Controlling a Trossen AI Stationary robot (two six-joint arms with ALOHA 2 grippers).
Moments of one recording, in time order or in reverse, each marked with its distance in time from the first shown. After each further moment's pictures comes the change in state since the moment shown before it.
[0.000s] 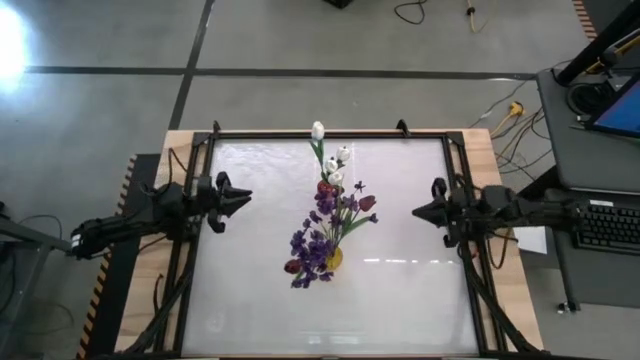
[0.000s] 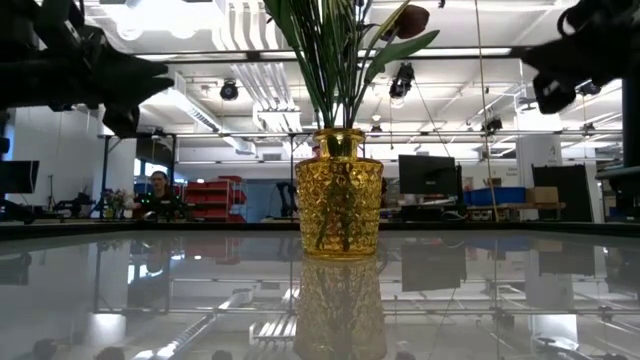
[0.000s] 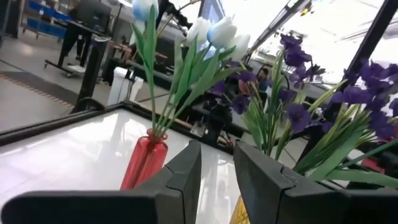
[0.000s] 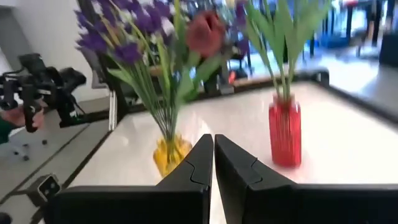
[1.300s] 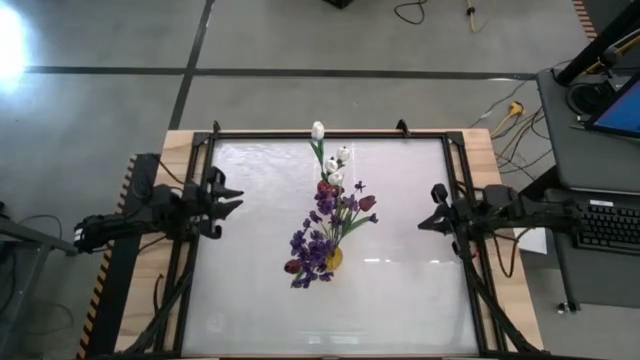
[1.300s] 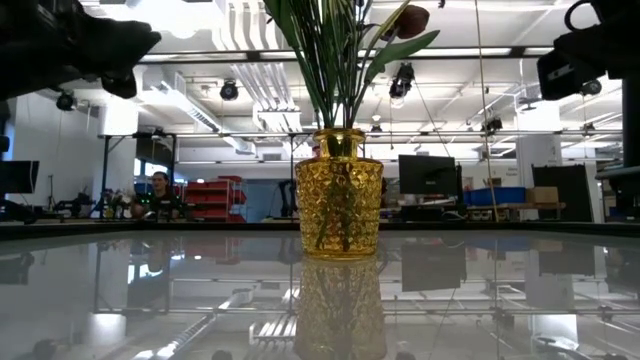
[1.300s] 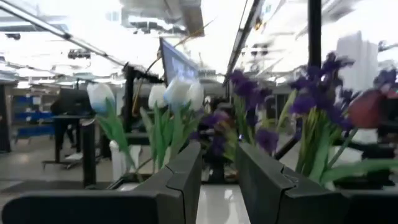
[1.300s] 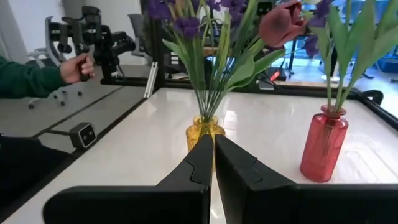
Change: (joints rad) left arm -0.081 -0.031 -0.009 0.182 0.009 0.361; right arm -0.016 -0.017 0.033 -0.115 -0.224 -0.185
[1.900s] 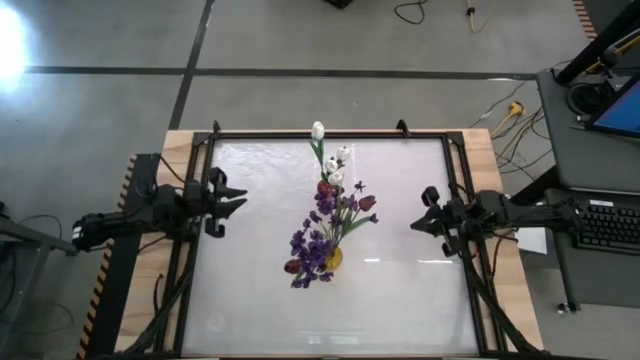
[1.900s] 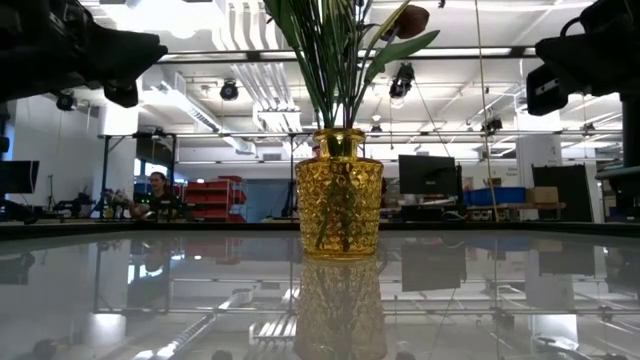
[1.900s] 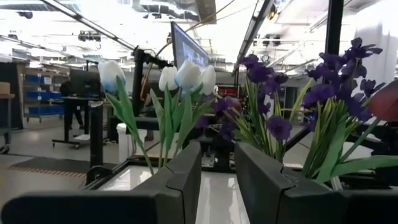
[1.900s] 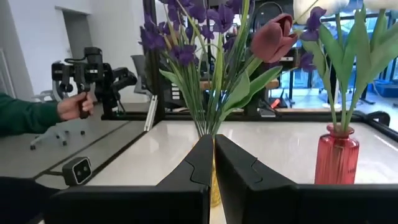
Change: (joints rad) left arm -0.015 0.034 0.000 -0.027 -0.055 -0.032; right arm 0.000 0.012 -0.198 0.381 0.015 0.083
